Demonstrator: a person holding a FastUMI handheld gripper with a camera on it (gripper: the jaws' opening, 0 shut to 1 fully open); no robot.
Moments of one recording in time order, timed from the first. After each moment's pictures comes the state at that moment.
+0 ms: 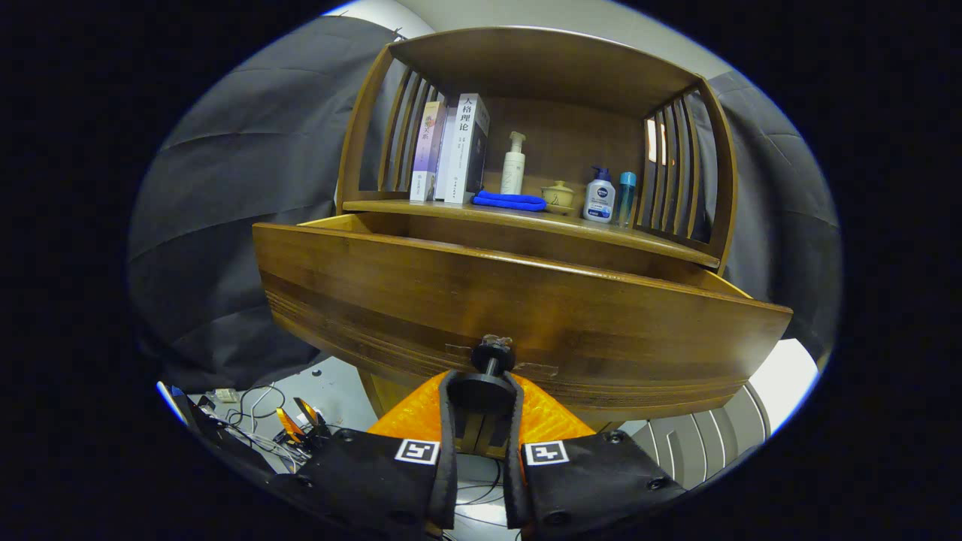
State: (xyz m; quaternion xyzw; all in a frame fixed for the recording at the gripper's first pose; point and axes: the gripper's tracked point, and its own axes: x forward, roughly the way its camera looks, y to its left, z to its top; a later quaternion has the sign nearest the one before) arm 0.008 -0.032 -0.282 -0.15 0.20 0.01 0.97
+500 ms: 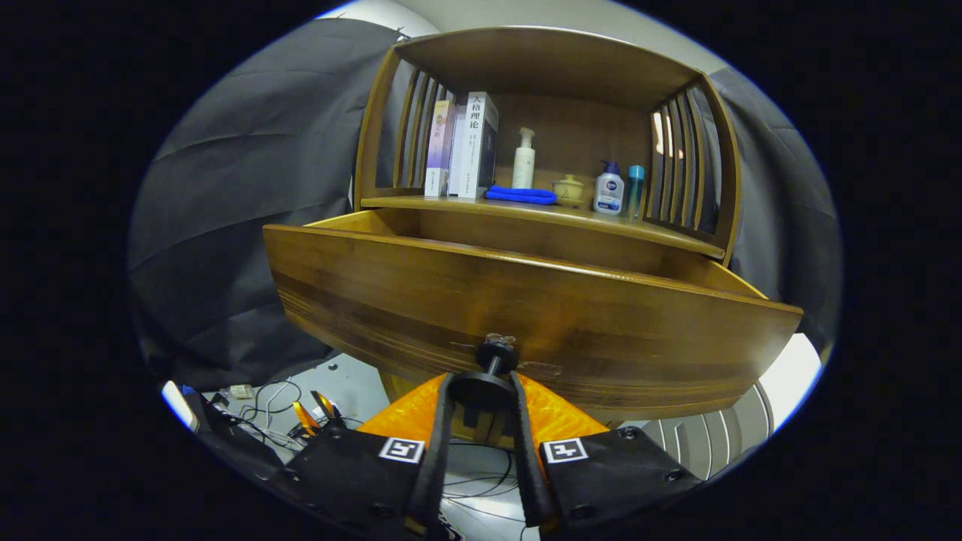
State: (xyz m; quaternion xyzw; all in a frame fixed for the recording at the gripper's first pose) arm -0.007 -0.031 -0.285 -0.13 0.23 0.03 0.97
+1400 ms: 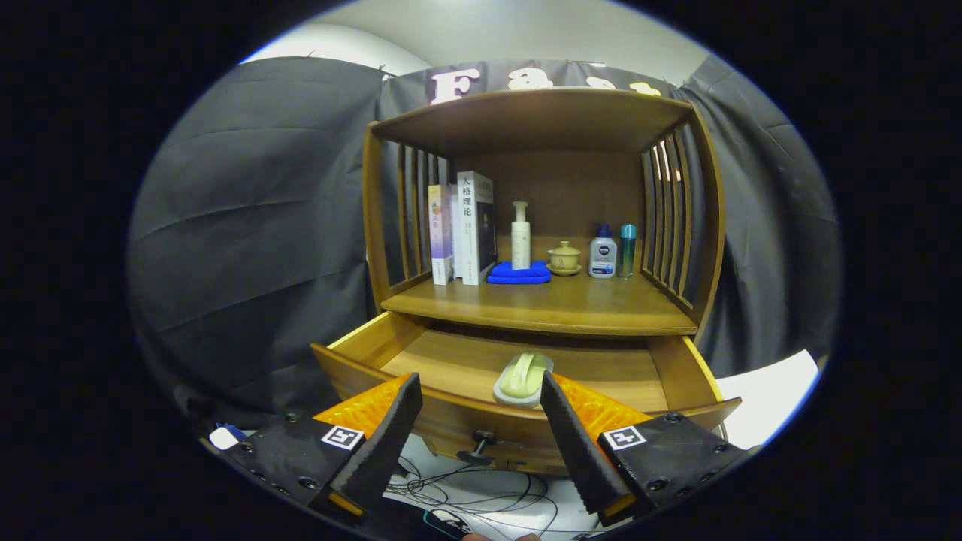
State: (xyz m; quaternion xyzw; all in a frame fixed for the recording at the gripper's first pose) arm 0.002 -0.026 -0.126 -0.07 0.17 0.07 0.98
